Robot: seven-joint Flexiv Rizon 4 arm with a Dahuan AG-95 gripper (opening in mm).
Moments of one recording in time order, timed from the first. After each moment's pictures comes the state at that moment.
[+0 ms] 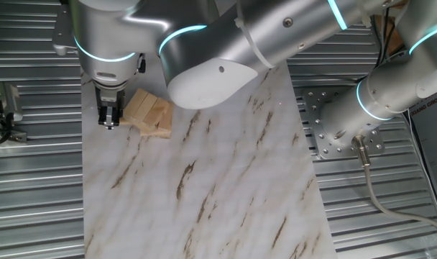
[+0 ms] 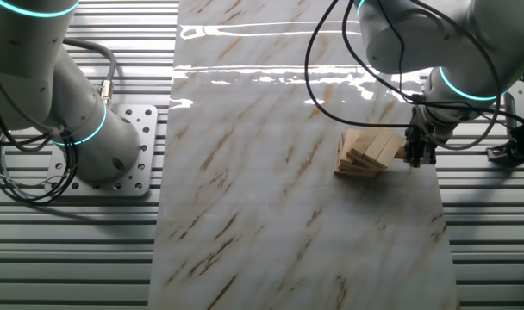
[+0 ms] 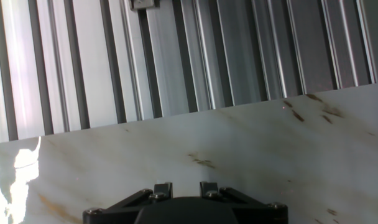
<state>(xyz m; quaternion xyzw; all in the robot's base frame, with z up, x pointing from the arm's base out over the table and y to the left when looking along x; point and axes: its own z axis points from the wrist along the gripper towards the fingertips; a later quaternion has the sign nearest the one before) 0.667 -0.027 0.048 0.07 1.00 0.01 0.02</state>
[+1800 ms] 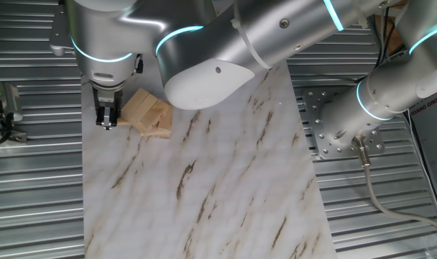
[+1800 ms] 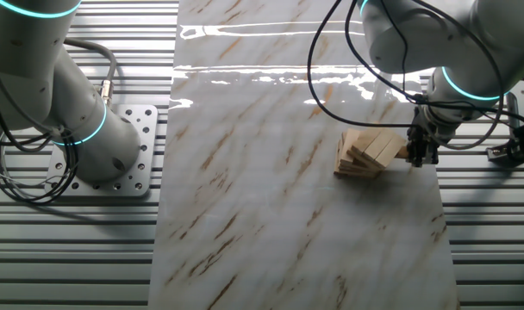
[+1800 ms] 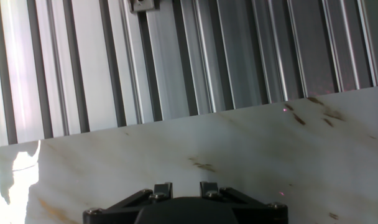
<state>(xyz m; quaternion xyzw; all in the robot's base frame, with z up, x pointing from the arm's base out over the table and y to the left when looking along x) 0.671 -0.026 0.047 0.07 1.00 0.01 0.02</state>
